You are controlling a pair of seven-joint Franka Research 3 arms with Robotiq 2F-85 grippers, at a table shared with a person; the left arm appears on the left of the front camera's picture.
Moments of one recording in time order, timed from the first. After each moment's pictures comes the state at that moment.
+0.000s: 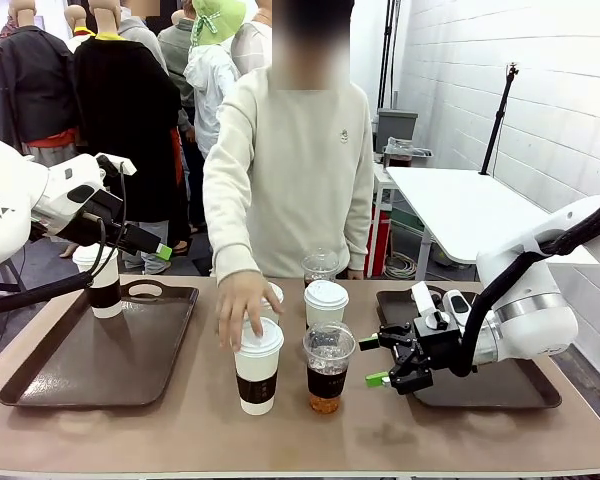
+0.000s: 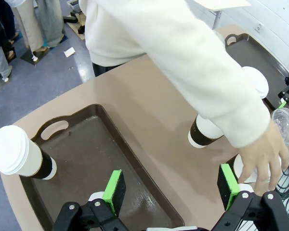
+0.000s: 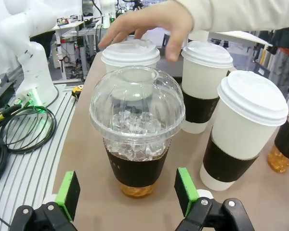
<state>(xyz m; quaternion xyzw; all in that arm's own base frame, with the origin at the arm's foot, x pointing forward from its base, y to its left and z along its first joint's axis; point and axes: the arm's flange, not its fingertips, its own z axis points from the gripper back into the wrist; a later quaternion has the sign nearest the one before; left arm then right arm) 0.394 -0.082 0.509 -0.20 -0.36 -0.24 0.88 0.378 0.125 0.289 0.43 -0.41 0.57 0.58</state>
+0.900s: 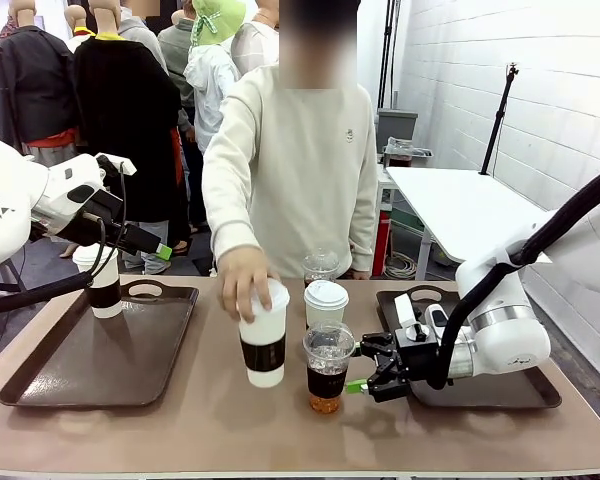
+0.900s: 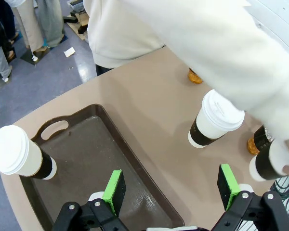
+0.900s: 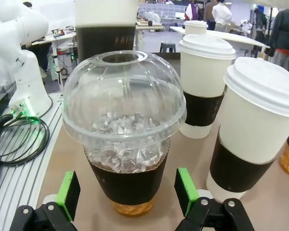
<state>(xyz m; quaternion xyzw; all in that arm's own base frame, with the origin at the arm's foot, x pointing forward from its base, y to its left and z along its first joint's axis) 0.394 -0.082 0.509 -0.20 -0.36 -0.24 0.88 0.386 0.156 0.252 0.45 -0.42 0.54 0.57</state>
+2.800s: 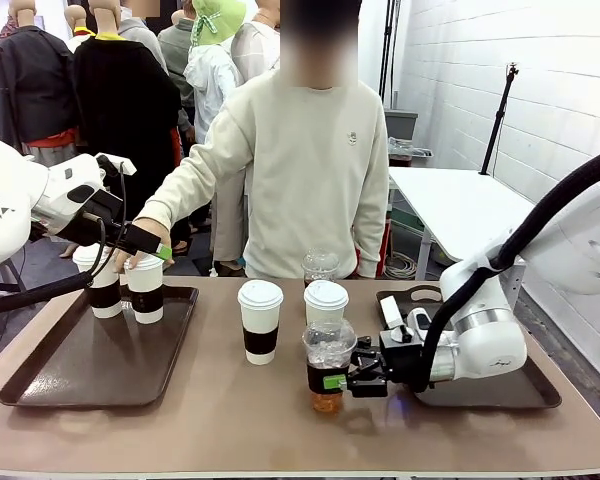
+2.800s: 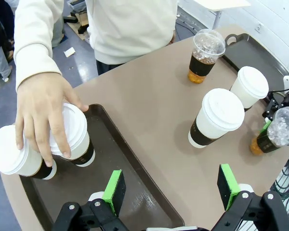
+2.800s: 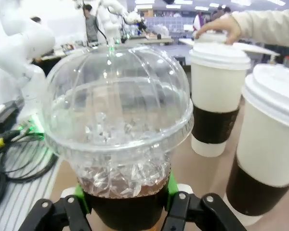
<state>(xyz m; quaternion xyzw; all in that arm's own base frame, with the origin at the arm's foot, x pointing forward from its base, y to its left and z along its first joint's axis) 0.394 -0.082 0.509 -0.20 -0.36 -0.24 0.88 0.389 0.180 0.244 0.50 -0.42 0.52 0.55</state>
